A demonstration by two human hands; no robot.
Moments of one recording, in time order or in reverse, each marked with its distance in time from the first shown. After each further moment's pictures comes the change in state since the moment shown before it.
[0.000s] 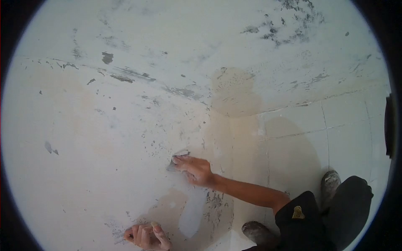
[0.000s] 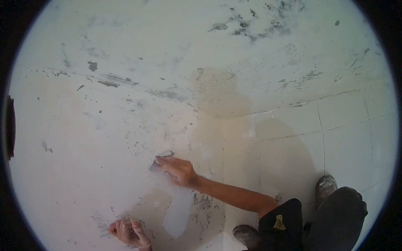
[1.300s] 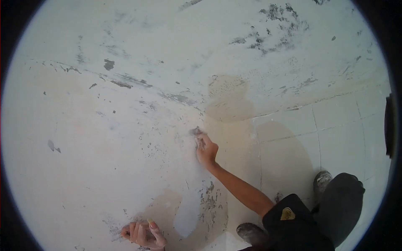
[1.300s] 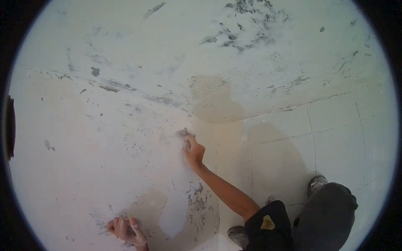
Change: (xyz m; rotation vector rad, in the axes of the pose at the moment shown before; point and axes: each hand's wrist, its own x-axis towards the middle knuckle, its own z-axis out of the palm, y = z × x) left_hand -0.008 -0.013 0.000 0.016 0.001 0.011; right_hand -0.003 0.064 -0.016 -0.265 0.353 0.655
